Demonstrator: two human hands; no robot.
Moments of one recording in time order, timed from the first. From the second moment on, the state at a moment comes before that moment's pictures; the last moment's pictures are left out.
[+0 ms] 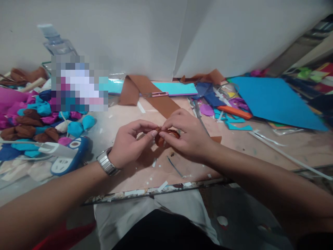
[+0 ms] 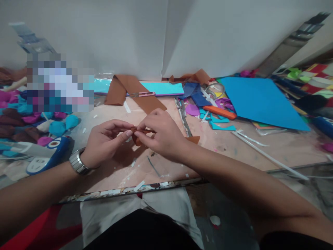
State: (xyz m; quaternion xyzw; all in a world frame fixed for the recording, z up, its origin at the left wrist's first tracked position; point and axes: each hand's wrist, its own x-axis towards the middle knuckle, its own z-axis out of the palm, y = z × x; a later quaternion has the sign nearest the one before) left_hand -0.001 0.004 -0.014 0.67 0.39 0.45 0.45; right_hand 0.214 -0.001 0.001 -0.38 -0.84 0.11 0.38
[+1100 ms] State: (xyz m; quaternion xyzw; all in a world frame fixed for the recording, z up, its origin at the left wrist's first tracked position) left_hand 0.000 0.002 -0.022 0.71 0.32 0.42 0.47; right_hand 0.214 -0.002 0.002 -0.37 -0.83 0.14 0.39
